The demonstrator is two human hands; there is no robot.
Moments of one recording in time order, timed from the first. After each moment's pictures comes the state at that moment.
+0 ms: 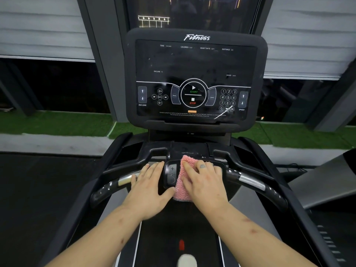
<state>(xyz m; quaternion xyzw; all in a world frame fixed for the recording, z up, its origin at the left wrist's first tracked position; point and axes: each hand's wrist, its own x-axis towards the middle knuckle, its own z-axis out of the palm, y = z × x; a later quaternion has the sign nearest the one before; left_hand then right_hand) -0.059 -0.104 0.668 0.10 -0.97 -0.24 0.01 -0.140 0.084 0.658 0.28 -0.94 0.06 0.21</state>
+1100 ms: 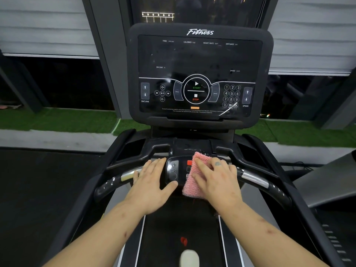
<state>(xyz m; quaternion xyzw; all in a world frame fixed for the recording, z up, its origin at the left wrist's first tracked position) -0.059 -0.102 0.672 0.11 -0.96 -0.25 0.00 -0.147 0.114 0.658 0.26 -0.94 0.06 0.23</state>
